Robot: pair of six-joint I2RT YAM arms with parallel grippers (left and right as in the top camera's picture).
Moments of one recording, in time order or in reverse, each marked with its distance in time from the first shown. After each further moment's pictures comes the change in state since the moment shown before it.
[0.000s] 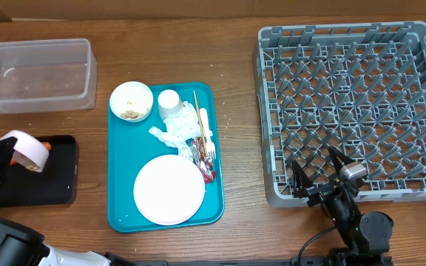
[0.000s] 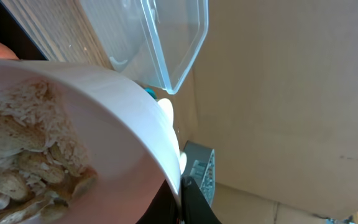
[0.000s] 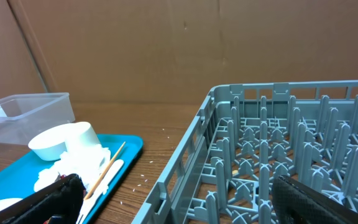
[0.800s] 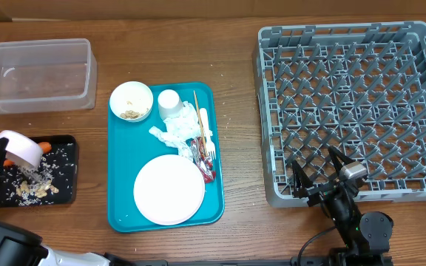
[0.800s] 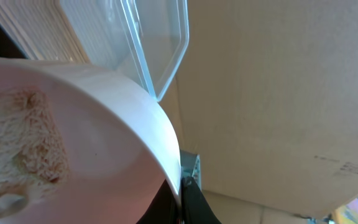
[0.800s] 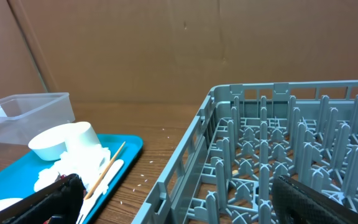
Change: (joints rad) left arm 0.037 0.000 -0.005 0.015 0.074 0.000; right arm 0.000 0.000 0.000 0.000 0.000 0.000
